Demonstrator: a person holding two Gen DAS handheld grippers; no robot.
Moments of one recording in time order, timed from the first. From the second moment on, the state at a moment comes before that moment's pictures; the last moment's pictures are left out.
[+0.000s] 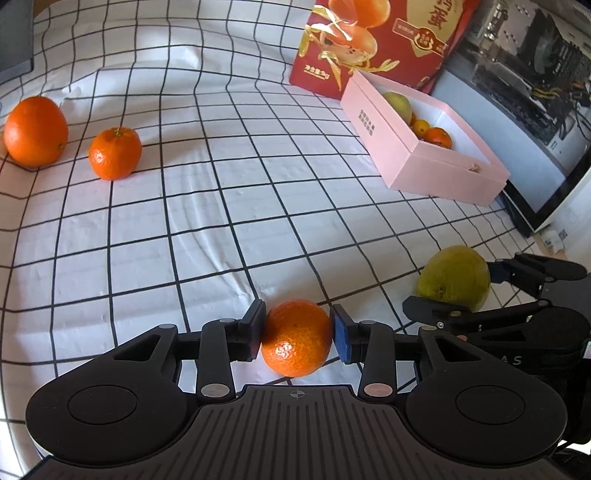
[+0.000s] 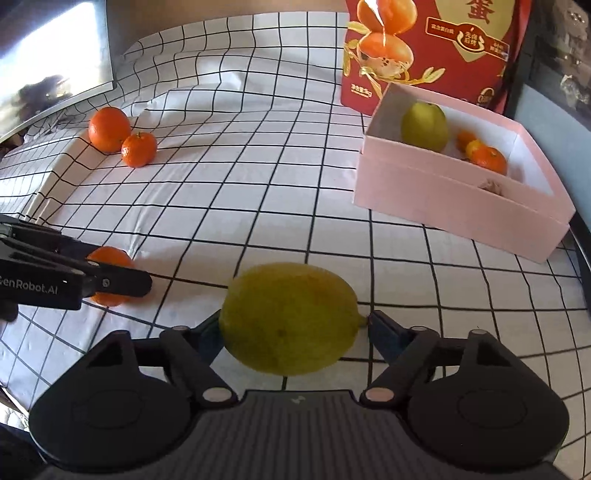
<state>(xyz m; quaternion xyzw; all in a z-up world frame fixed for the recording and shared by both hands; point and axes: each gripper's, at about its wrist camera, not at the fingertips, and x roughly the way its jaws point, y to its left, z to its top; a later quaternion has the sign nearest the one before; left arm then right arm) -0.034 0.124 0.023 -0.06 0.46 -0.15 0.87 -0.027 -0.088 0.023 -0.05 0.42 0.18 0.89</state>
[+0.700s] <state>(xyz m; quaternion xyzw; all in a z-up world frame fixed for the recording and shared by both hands) -0.045 0.100 0.020 0.02 0.43 -0.13 0.89 -0.030 -0.101 0.021 -0.07 0.41 0.21 0.89</state>
